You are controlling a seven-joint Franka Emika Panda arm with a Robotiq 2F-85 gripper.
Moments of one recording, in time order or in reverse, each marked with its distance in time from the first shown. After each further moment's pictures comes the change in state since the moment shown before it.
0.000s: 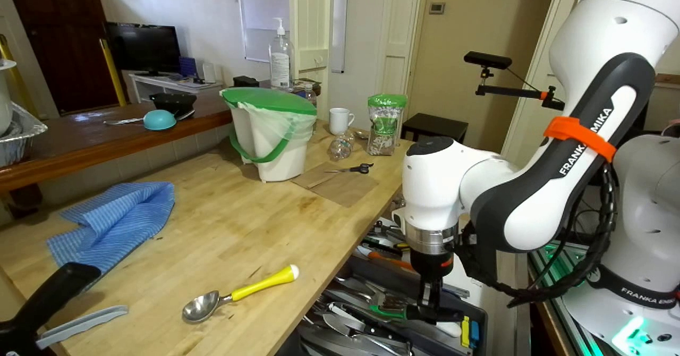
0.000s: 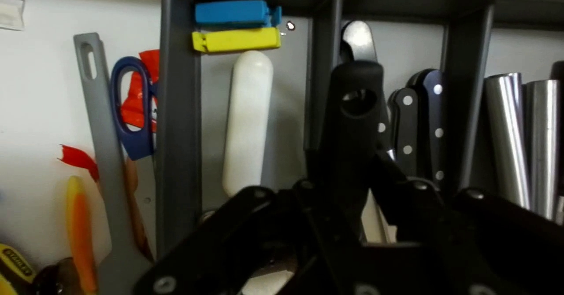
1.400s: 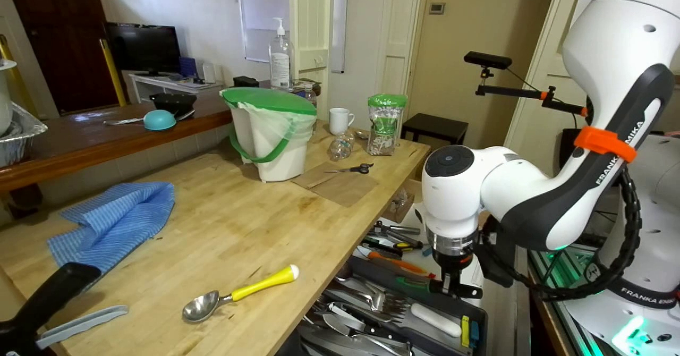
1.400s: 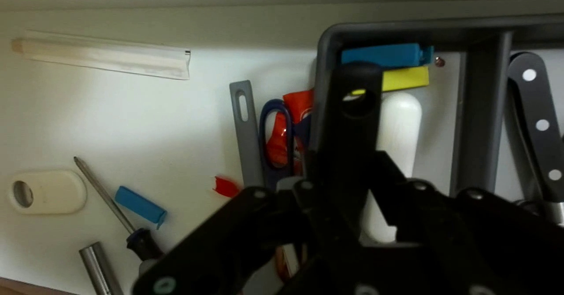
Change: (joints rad) arm 0.000 -0.064 -0.053 -0.098 -0.384 -0.090 0.346
